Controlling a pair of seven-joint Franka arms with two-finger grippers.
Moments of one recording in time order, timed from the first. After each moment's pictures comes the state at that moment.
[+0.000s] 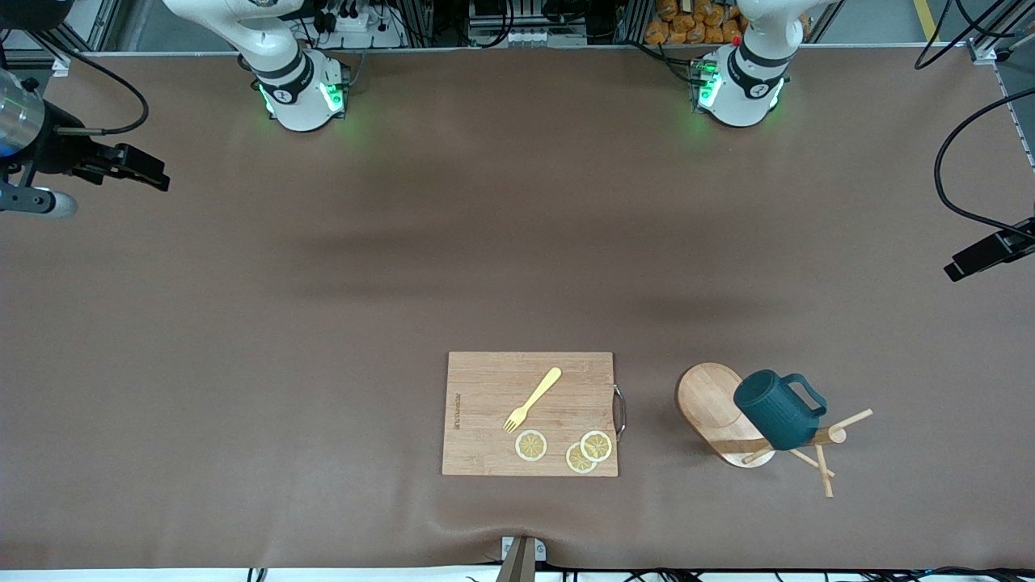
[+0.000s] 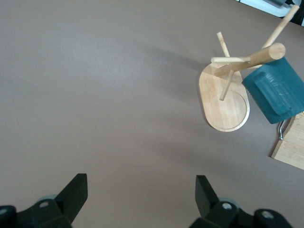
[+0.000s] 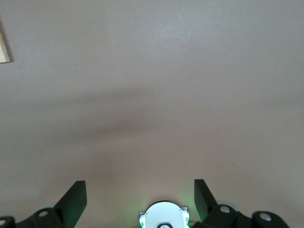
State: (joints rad) left arm 0.33 0.15 -0.29 -1.44 0.06 1.62 -0.30; right arm 0.08 -0.10 -0.08 -1.71 0.00 1.45 0.10
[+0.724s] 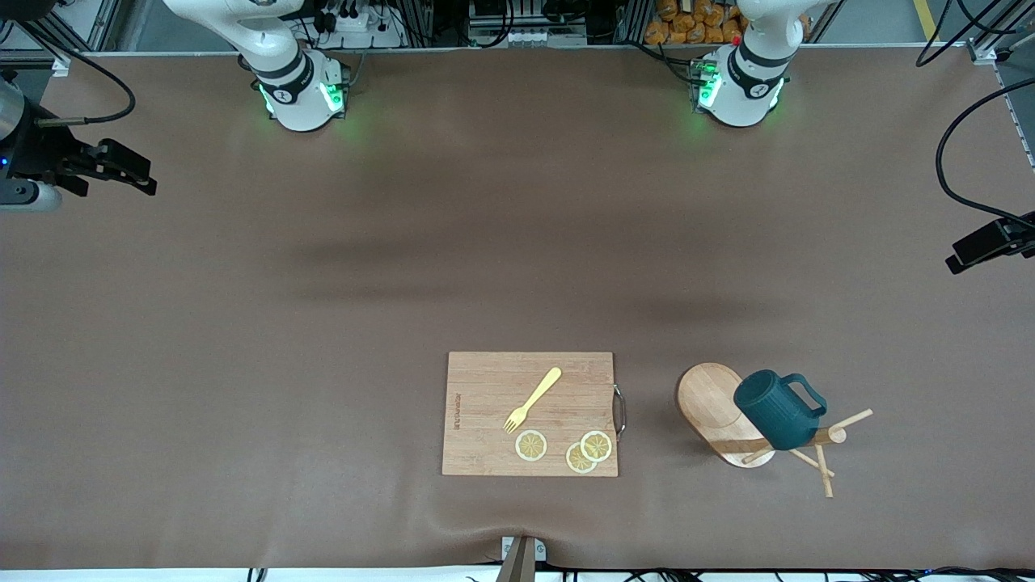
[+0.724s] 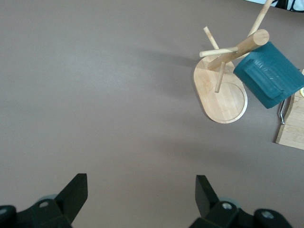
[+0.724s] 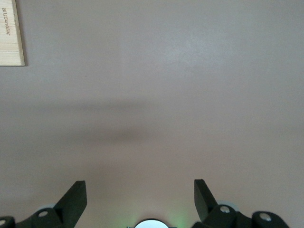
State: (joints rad) left arm 0.34 0.13 -0.30 -1.44 0.06 1.63 -0.18; right arm 0.07 -0.11 -0.08 -1.71 0.00 1.51 -0.01
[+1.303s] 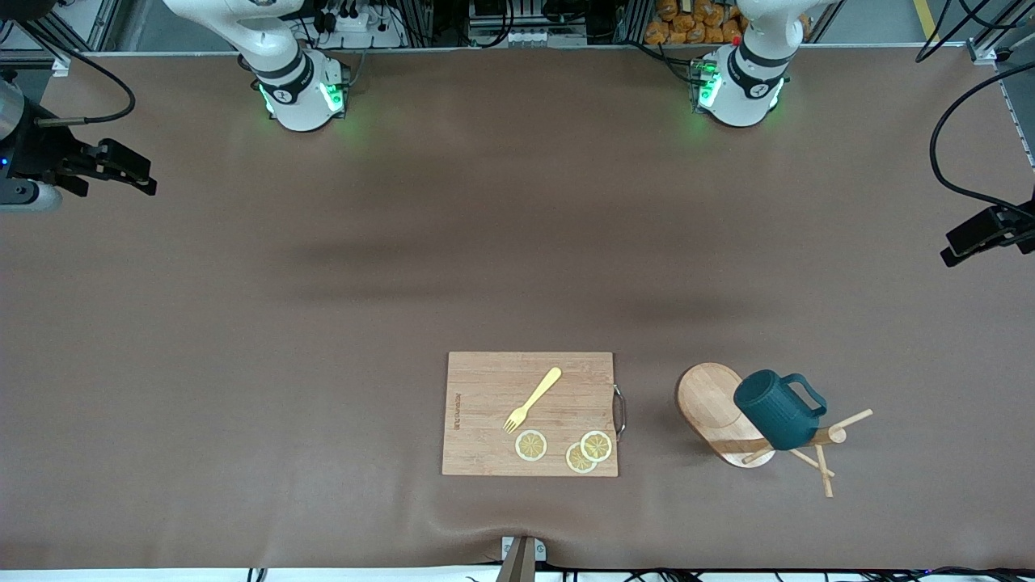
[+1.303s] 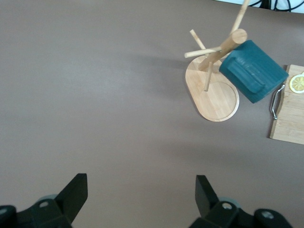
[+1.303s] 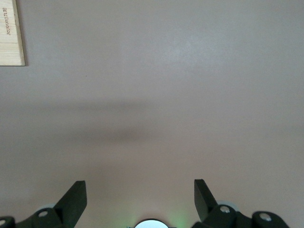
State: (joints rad) left arm 0.31 0.10 -0.31 -1.44 0.06 1.62 -0.15; right arm 0.07 -0.11 -0.08 -1.71 0.00 1.51 -0.01
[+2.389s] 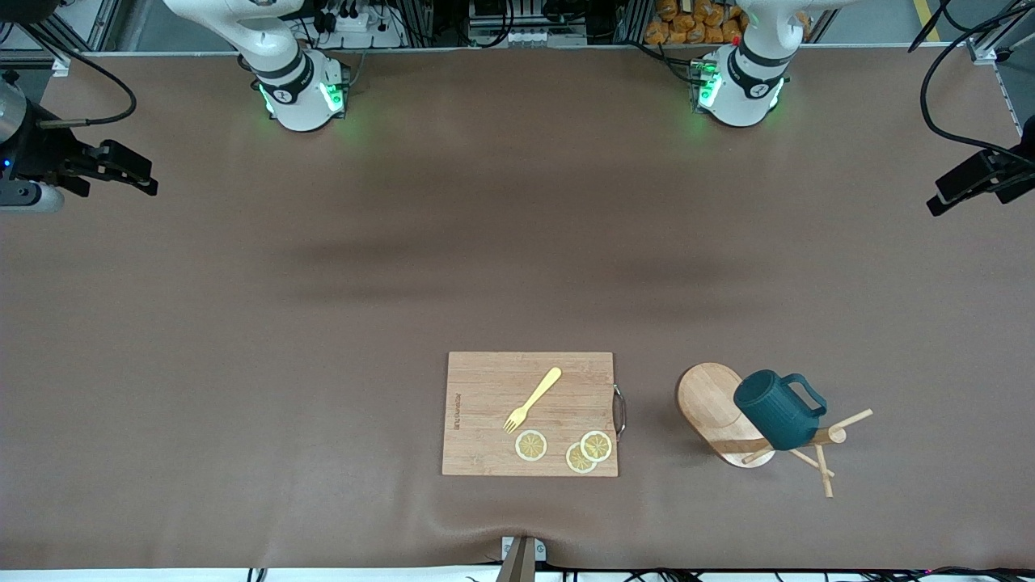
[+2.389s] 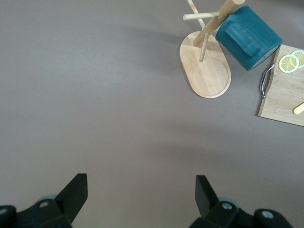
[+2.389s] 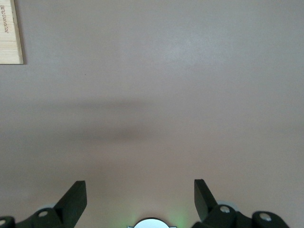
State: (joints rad) left arm 0.07 -0.08 -0.01 -1.64 -0.04 1.61 -0.14; right arm 0.07 -0.11 -0.08 -1.72 0.00 1.51 -0.01
